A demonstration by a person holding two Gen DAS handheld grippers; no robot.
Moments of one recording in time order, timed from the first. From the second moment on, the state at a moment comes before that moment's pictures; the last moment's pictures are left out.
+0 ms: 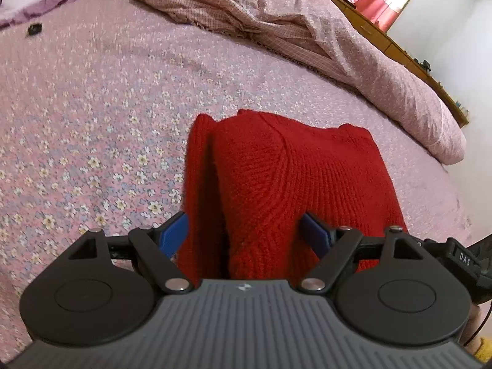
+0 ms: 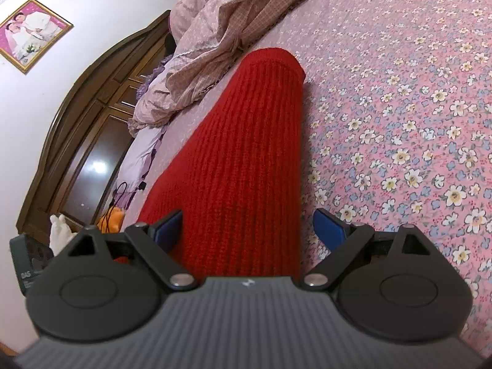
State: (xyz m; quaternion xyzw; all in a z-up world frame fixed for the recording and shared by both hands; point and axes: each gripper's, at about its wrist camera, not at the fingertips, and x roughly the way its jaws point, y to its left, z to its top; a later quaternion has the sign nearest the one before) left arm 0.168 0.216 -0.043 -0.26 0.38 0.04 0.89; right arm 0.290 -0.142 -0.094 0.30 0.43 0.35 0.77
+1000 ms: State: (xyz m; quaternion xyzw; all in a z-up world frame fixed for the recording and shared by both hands) left arm 0.168 0.224 -0.054 -0.32 0.37 0.02 0.87; right arm 0.282 -0.130 -0.066 0.32 0.39 0.37 0.78
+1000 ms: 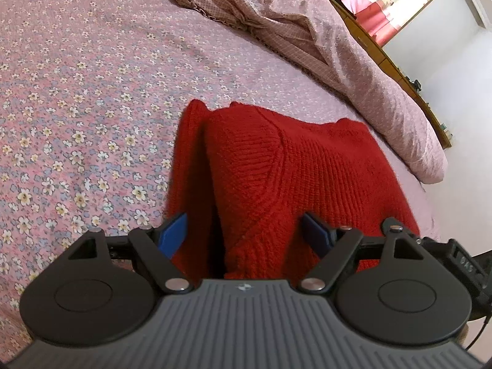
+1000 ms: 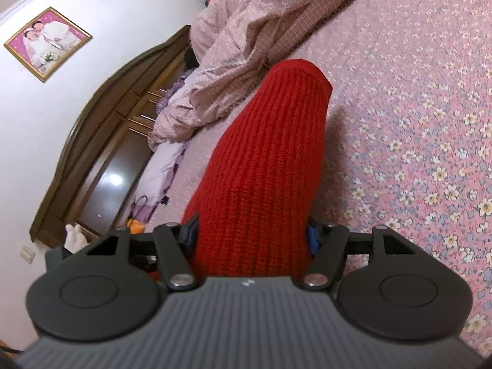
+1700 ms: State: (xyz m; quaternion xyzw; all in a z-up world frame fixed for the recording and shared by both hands) left arm 0.180 0.157 -0.030 -0.29 0.38 -0.06 0.88; right arm 0.257 -0.188 -0.020 0.35 0.35 0.34 0.80
